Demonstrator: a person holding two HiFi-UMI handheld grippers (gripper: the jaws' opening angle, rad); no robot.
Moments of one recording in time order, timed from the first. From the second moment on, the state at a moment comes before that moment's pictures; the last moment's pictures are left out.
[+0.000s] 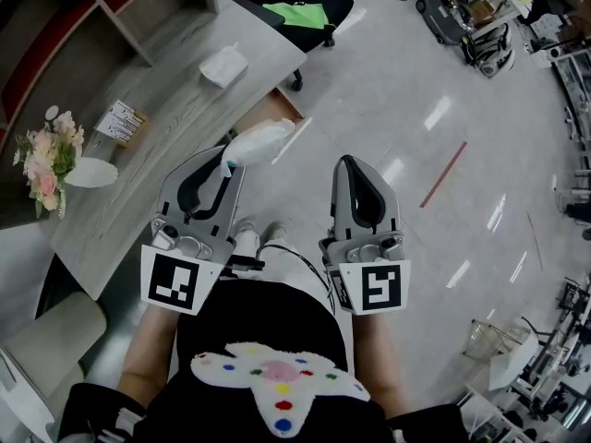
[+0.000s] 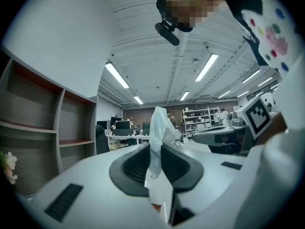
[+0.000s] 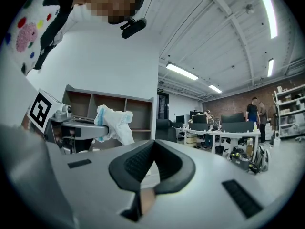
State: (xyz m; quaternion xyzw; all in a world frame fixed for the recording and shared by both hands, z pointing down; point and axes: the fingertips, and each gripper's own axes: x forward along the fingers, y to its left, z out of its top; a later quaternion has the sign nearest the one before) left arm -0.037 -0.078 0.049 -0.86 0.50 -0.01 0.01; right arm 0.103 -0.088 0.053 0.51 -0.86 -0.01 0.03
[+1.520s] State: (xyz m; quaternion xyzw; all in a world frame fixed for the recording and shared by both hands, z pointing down) left arm -0.025 -0.112 0.234 -0.86 0.48 -0.09 -0.12; right arm 0.105 -0.131 0.229 0.51 -0.85 0.10 0.09
